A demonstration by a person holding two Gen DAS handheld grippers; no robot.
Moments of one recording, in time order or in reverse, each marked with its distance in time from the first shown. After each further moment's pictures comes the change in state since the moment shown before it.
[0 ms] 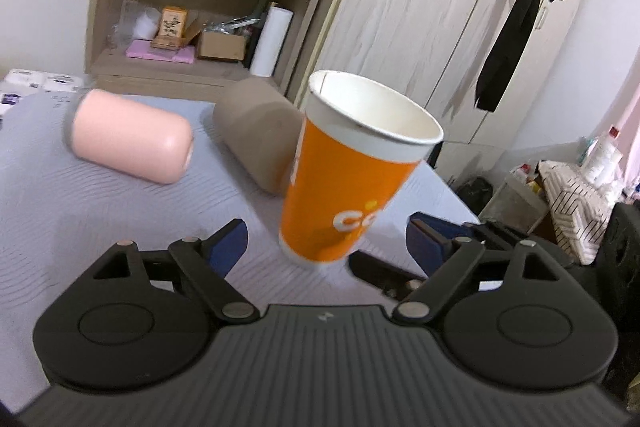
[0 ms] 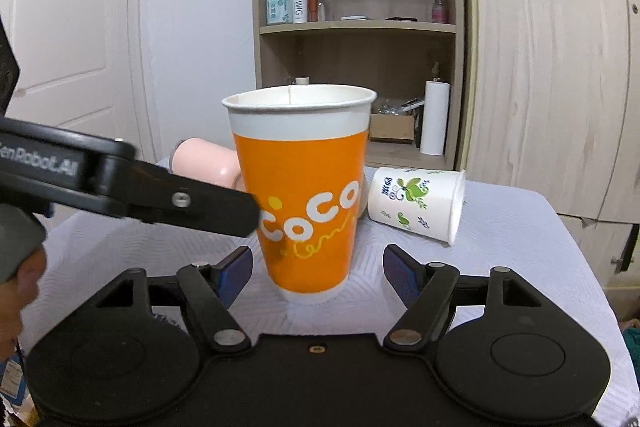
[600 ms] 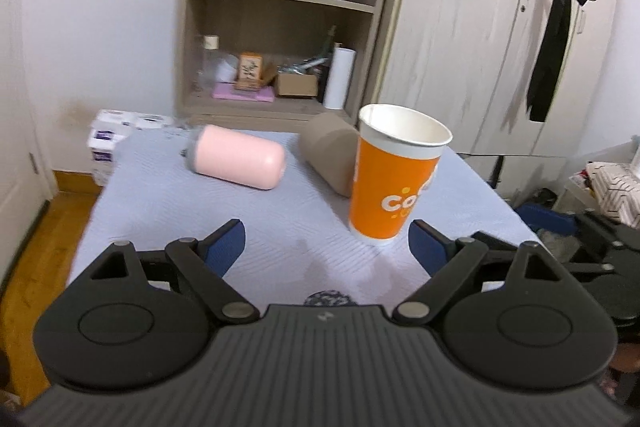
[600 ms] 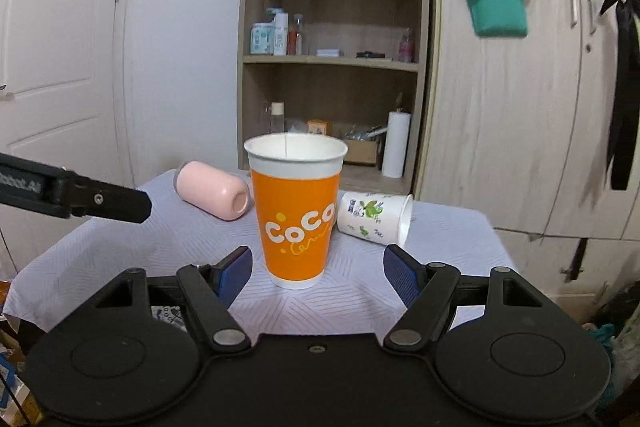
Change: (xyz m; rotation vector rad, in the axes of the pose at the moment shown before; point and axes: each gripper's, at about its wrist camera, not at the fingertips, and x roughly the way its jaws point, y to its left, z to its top) left arm -0.101 -0.028 -0.022 0.048 -0.100 0.264; right arm -0.089 0.034 0.007 -0.039 -0.063 -0.128
